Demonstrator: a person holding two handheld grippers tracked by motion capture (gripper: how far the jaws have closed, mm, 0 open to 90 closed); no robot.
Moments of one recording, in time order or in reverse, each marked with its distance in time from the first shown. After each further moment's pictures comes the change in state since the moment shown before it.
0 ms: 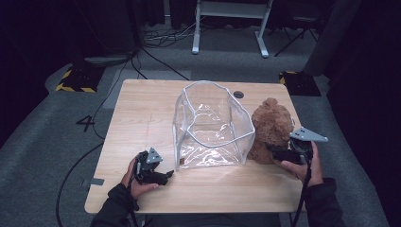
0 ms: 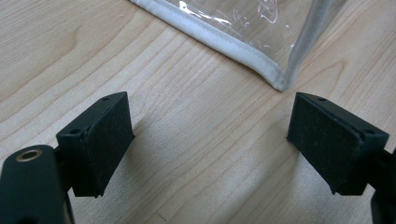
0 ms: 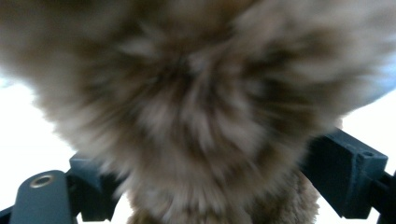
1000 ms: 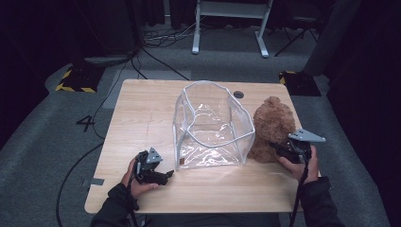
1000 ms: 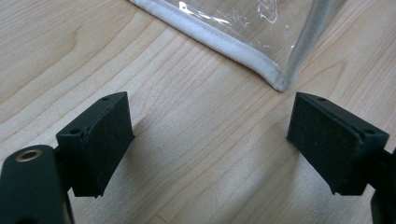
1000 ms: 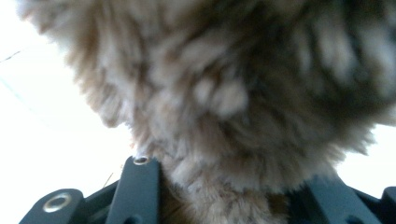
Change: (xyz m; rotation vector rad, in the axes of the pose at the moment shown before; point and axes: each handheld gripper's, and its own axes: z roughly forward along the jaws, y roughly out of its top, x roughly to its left) left arm 0.000 0.000 0.001 -0.003 -0.005 0.000; right arm -0.010 -0.013 0.010 -0.006 0.014 0.003
